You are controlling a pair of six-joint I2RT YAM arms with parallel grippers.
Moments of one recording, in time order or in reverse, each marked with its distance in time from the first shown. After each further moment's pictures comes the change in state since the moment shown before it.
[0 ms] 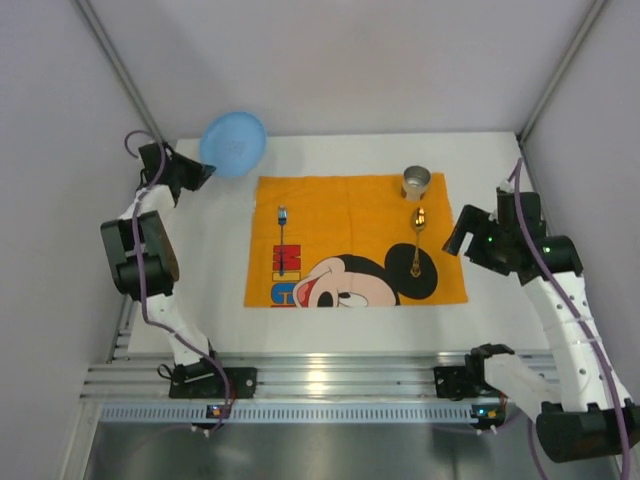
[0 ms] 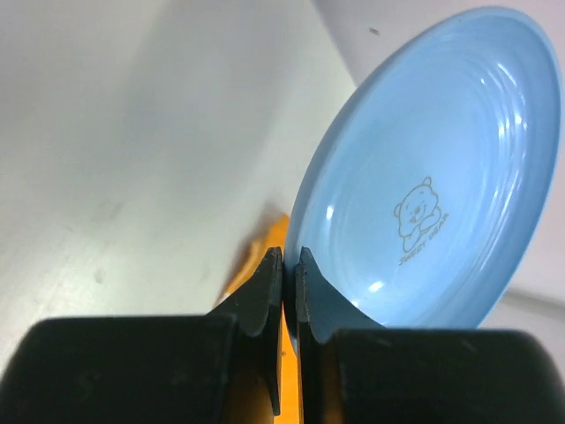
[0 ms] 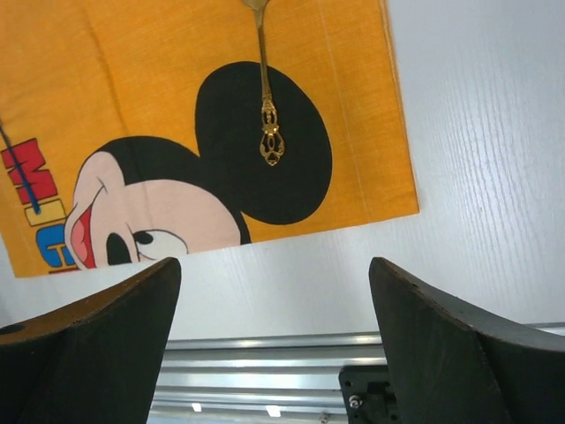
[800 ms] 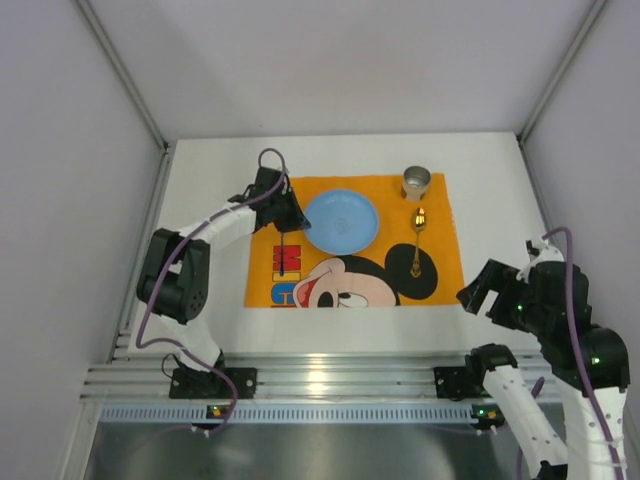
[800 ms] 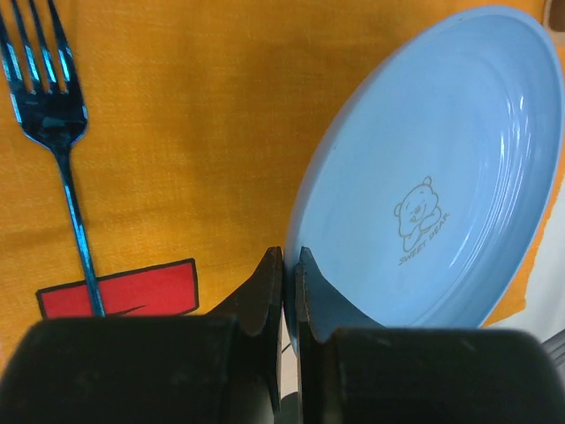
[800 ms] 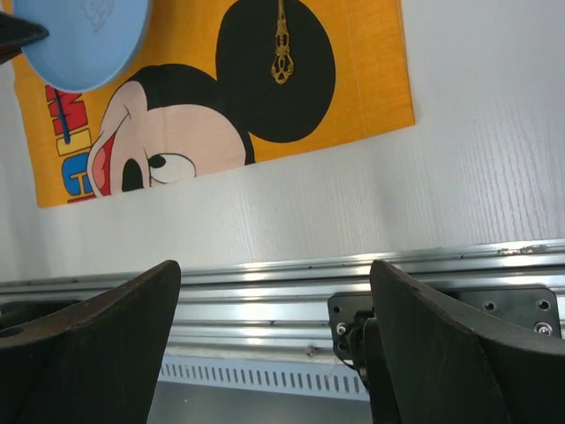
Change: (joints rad) left arm -0.624 -0.216 -0.212 -0.280 -0.170 0.290; right arm 0.000 -0.479 -0.018 -0.308 -0.064 0.001
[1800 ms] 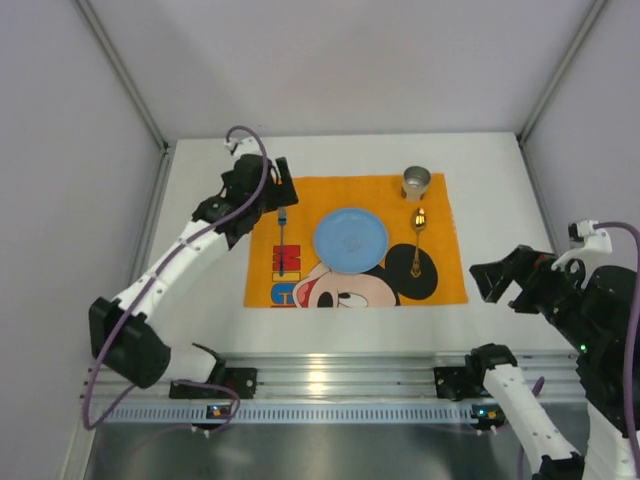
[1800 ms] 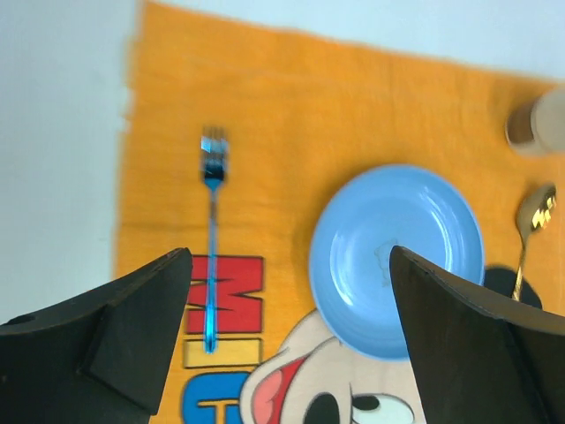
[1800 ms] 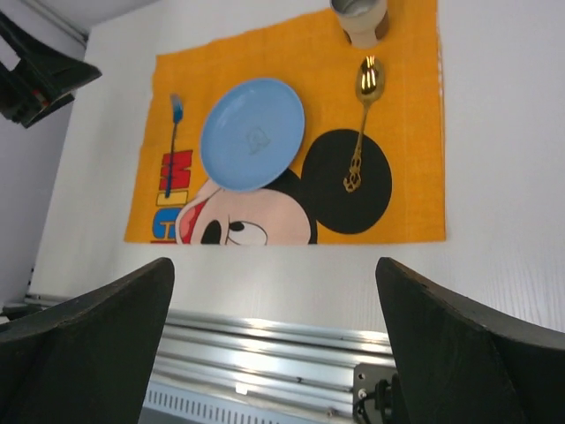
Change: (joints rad) left arm -0.122 -0.327 0.063 -0.193 -0.473 0.106; right arm 0.000 0.063 0.328 0.051 -0.061 -0.082
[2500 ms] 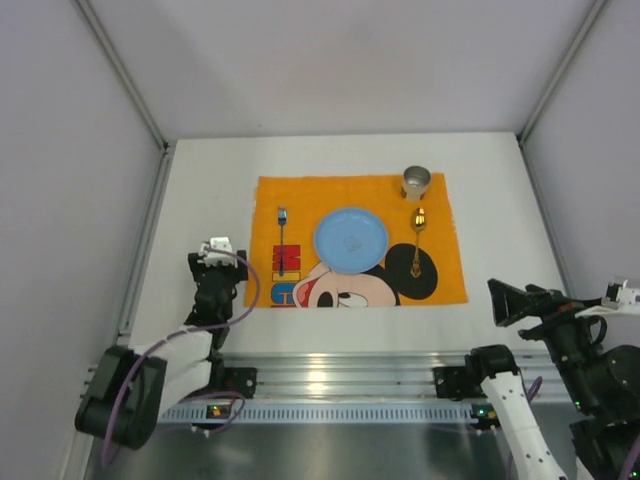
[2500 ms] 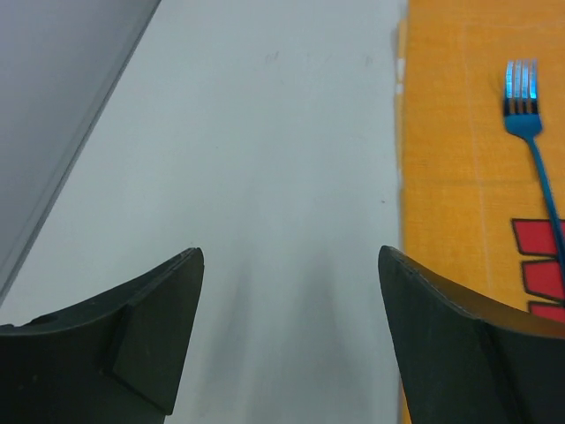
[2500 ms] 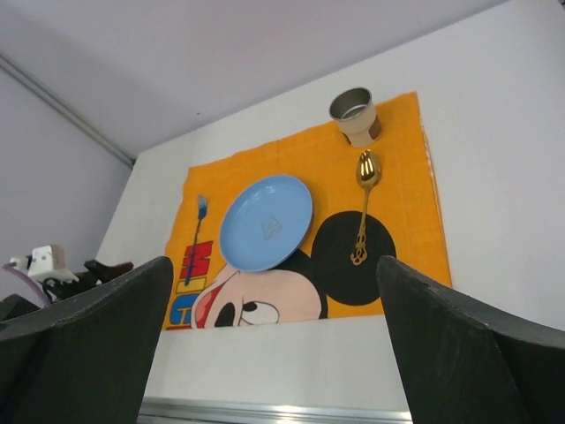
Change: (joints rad) left arm 0.157 -0.513 -1.229 1.176 -0.207 0.637; right arm 0.014 -0.375 -0.206 0.222 0.136 0.105
